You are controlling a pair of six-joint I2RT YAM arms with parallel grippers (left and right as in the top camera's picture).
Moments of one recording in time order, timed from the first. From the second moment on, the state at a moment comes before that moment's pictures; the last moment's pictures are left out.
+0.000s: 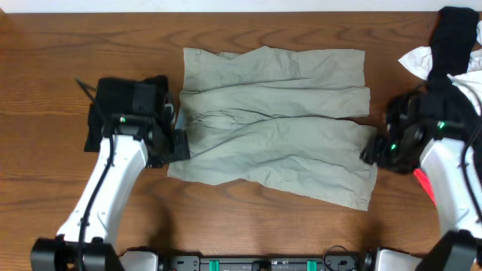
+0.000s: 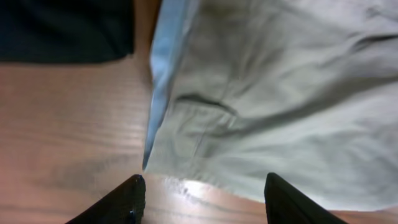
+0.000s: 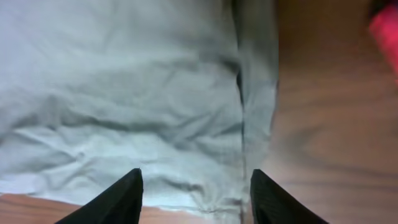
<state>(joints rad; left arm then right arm) -0.10 1.41 0.98 -0.95 0.11 -0.26 -0.19 1.40 0.91 -0.95 -0.19 0.12</state>
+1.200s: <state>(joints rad) -0.07 1.44 0.66 -0.55 0.12 -0.31 -0.06 1.29 0.52 -0.62 -0.24 0.34</state>
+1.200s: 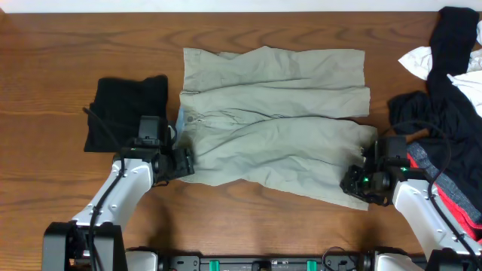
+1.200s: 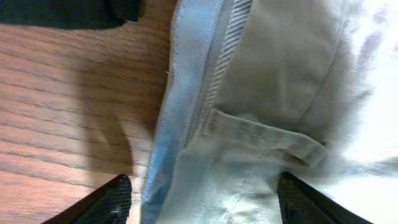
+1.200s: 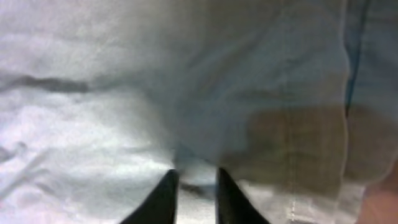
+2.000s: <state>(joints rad) -0.07 1.41 0.66 -0.65 0.18 -0.31 -0.06 1.29 0.52 -0.60 -0.24 0.34</state>
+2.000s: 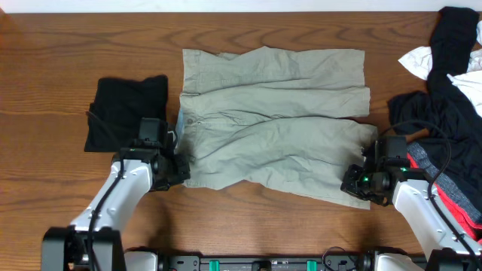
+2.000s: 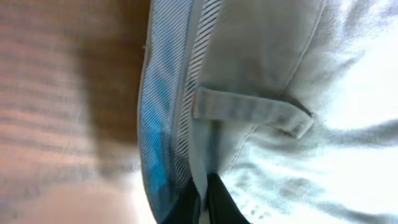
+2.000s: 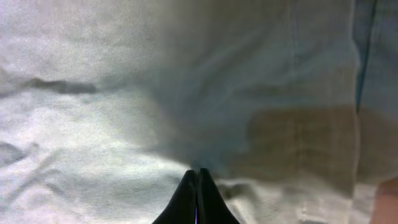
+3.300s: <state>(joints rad) -0.07 1.19 0.68 -0.74 0.18 -0.33 -0.18 1.29 0.53 -0.80 -0.17 0.36</state>
